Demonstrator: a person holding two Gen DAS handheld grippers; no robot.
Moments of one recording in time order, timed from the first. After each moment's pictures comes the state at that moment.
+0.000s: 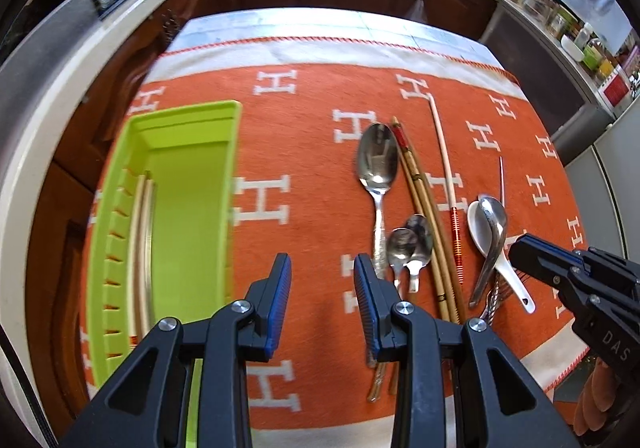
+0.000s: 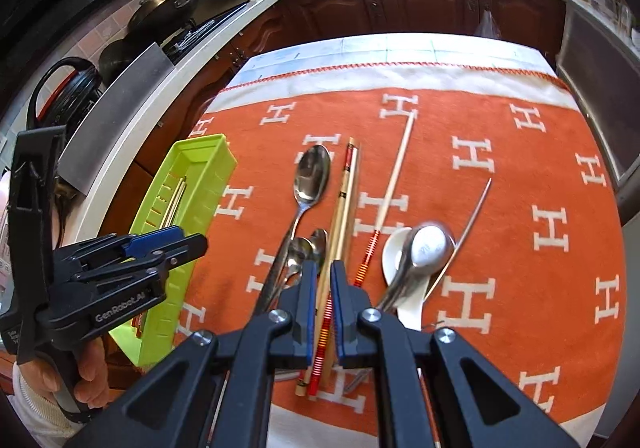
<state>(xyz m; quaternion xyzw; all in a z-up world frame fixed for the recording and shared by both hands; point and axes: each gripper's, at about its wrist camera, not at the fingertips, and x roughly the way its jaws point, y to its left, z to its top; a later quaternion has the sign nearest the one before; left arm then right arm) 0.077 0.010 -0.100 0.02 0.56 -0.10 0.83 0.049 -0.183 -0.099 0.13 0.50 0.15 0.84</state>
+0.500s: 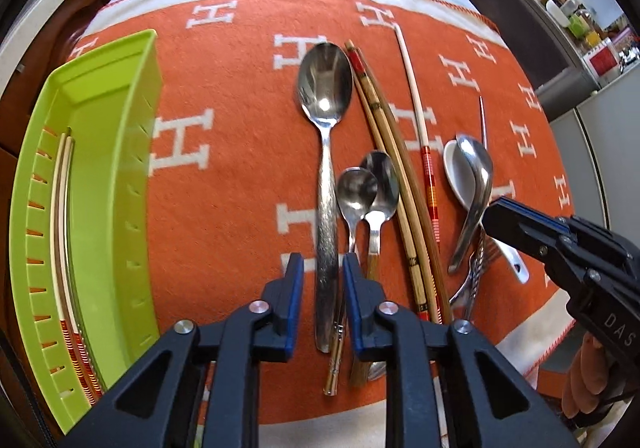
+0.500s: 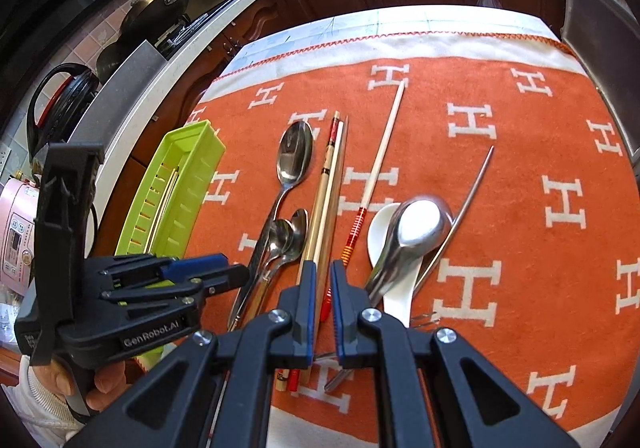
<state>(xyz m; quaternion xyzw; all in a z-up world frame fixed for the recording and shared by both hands) 0.074 -0.015 -0.148 0.01 0.62 -0.15 0.77 0.054 -0.195 -0.128 0.15 0.52 0.17 0.82</state>
